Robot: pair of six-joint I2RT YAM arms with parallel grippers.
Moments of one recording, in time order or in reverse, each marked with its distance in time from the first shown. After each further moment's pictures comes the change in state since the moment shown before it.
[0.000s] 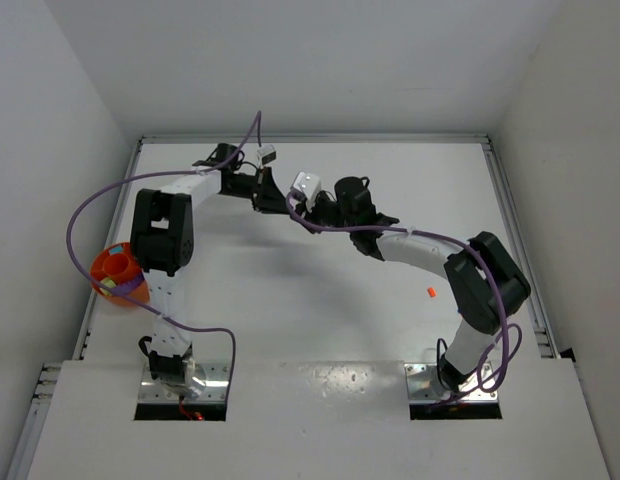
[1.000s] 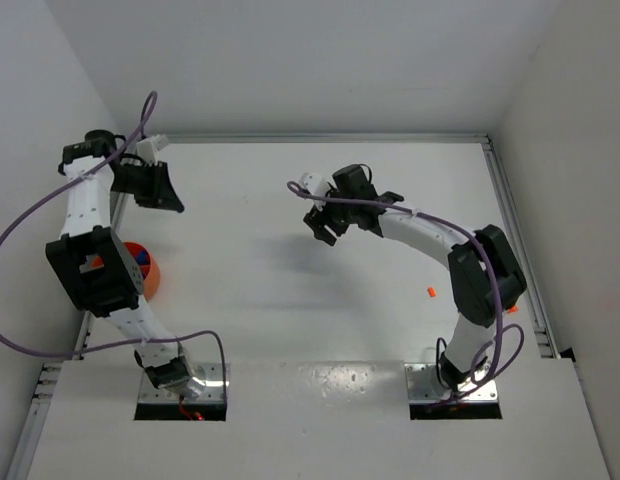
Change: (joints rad) left arm 0.468 -0.377 0.083 -0.620 -0.723 0.651; right arm -0.066 0.031 0.196 -0.611 0.092 -0.077
